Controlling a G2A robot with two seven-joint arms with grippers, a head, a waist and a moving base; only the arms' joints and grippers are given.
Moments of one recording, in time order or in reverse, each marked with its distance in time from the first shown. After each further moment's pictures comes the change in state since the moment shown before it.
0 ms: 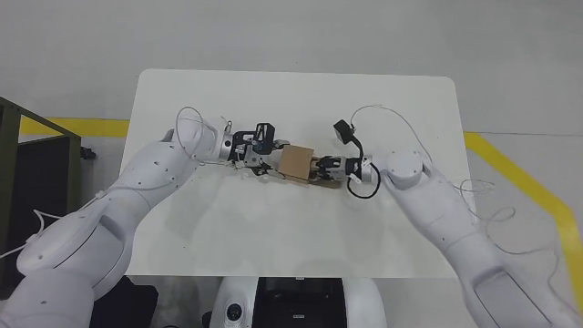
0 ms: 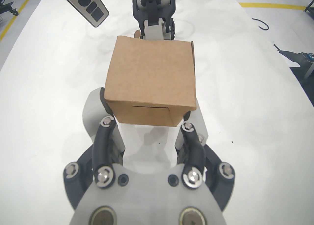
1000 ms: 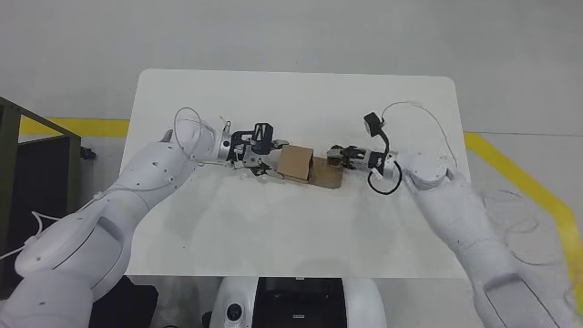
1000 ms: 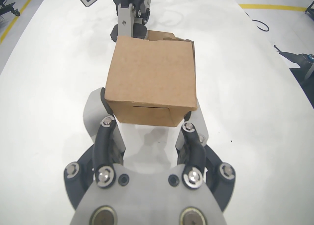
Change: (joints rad) left arm 0.008 0.007 -0.013 -0.007 0.003 -0.002 0.008; right arm -0.105 0.078 0.205 -0.065 -0.125 -0.044 -0.094
